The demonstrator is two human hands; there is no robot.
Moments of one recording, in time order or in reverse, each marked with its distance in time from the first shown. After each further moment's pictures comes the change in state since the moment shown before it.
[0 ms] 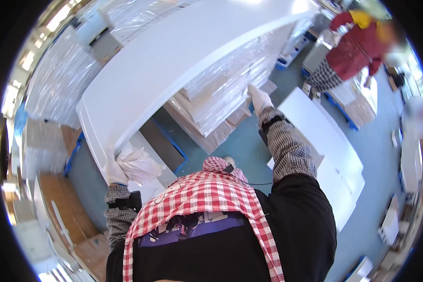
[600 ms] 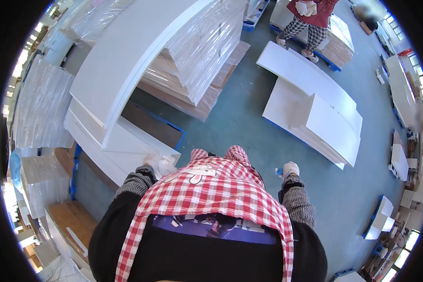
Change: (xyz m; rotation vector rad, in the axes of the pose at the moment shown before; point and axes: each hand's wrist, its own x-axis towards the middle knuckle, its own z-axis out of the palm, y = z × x) left_hand 0.002 -0.144 -0.120 1.496 -0.535 -0.254; right_hand -0.408 0.343 -0.181 -1.803 -0.148 0.399
